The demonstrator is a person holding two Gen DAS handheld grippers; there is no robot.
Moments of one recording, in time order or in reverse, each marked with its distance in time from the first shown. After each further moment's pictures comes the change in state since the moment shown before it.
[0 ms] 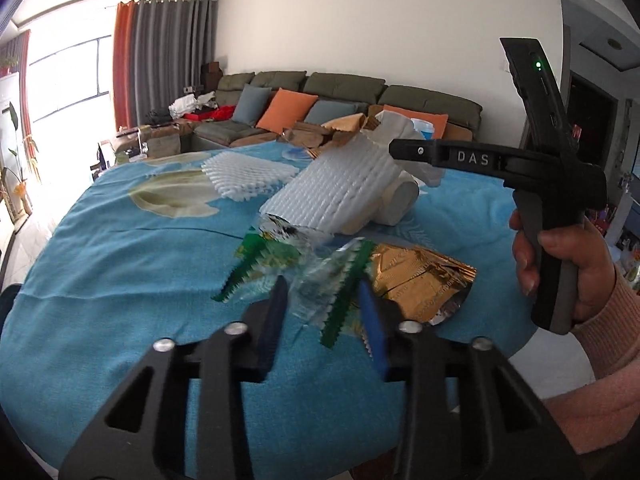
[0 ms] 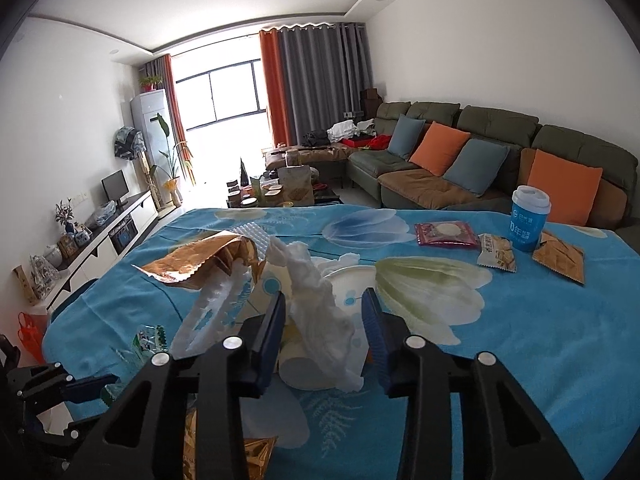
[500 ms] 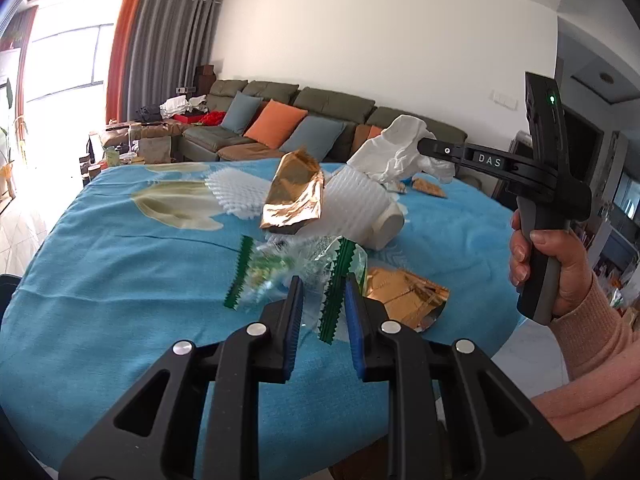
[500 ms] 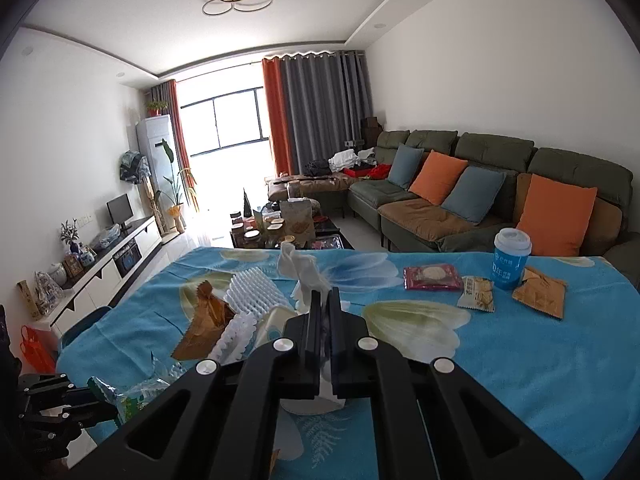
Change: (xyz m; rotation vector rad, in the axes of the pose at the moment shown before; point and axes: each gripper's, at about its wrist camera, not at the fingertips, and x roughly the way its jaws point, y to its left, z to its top) left arm -0.034 0.025 0.010 -0.078 -0.078 -0.087; right arm -0.041 -0.009 0.029 0.001 -0.114 0.015
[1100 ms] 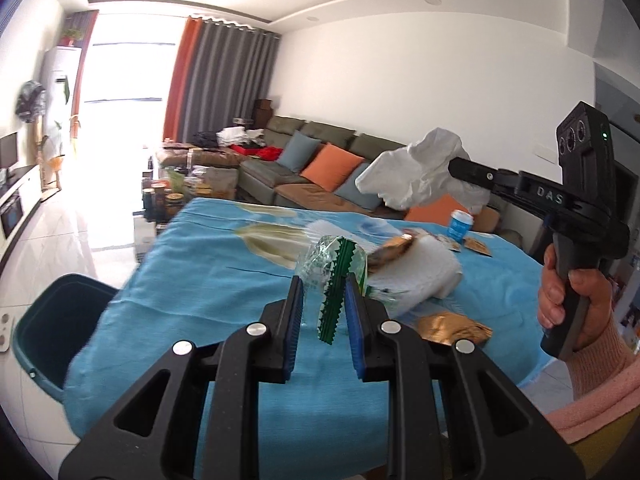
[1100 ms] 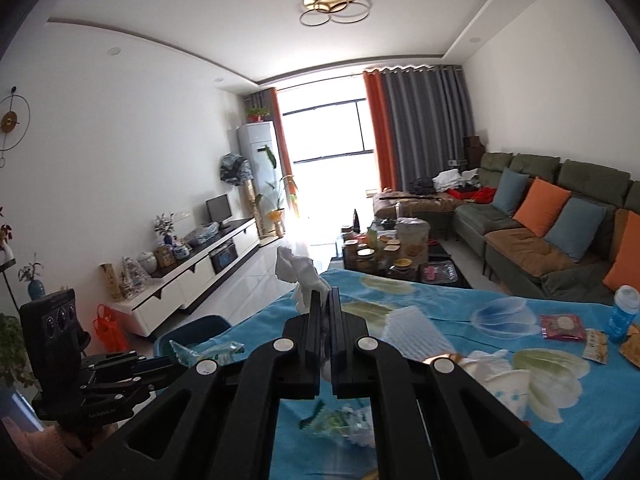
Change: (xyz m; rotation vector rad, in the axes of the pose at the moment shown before) left arm -0.084 0.064 0.011 -0.107 -0.154 0.199; right arm 0.006 0.115 0.031 -0.101 -0.018 0.397
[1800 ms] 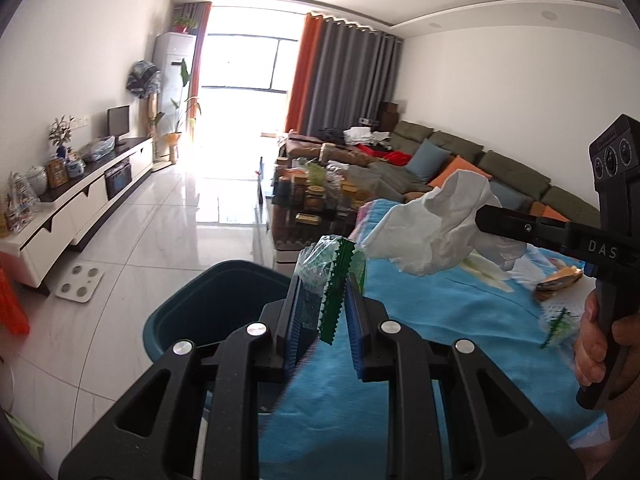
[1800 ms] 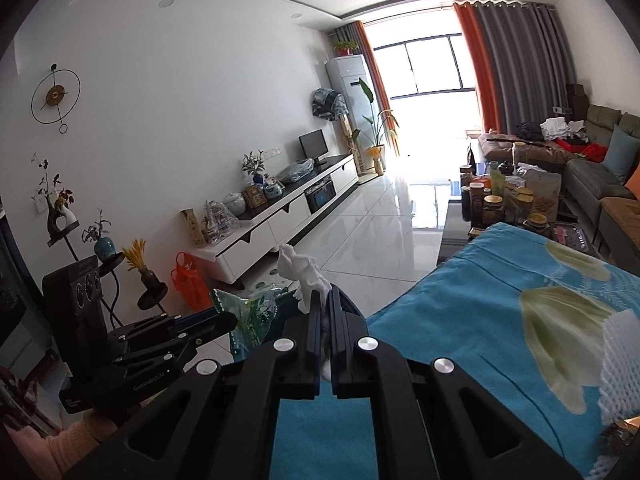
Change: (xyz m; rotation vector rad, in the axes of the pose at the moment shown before) left arm -0.045 0.165 0.008 -0.156 0.004 0.418; right arm 0.182 0.130 -0.005 -0.028 0.248 0.358
